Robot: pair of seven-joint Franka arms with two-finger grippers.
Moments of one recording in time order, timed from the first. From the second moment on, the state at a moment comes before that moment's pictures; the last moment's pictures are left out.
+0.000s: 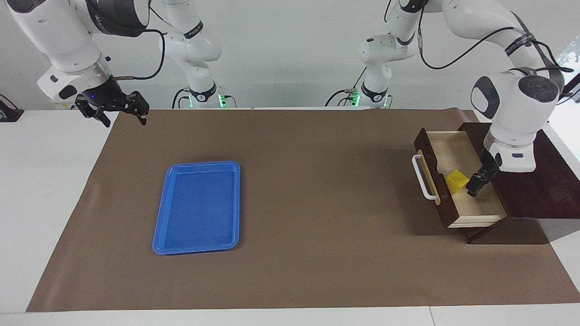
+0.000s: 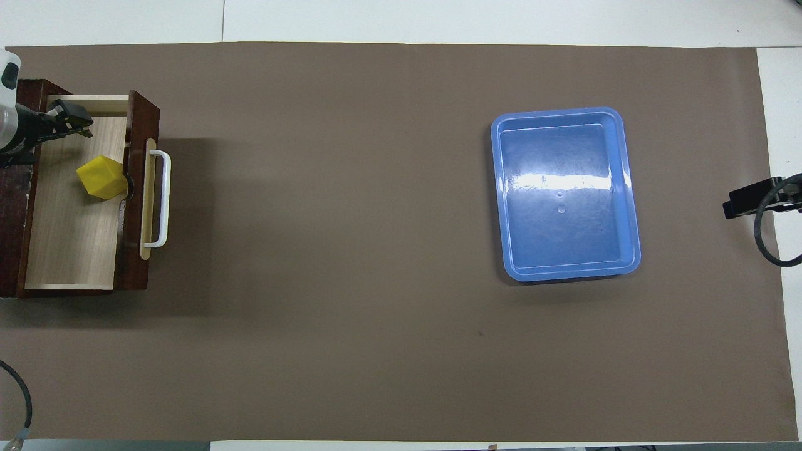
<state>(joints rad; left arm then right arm) 0.12 0.23 -0.09 -1.72 0.19 2.08 -0.63 -0.13 -0.02 0.04 -1.62 -0.02 1.52 -0.15</state>
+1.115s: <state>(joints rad) 0.10 0.19 -0.09 -1.76 0.19 2.01 -0.64 -0.13 -0.02 0.04 -1.63 -0.02 1.52 -0.15</state>
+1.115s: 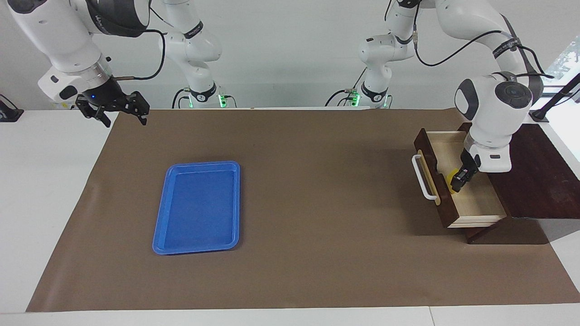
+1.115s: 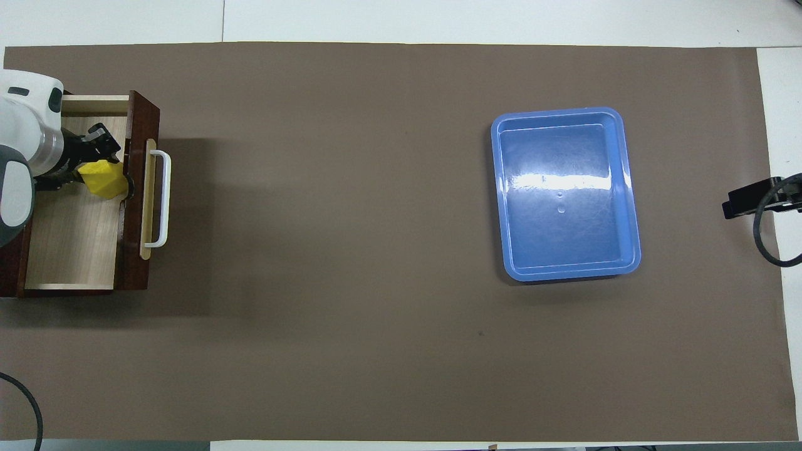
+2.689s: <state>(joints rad) -0.54 0.07 -0.12 -1.85 -0.03 2.01 -2.38 0.28 0.09 0.06 -1.98 0.73 2.06 1.31</state>
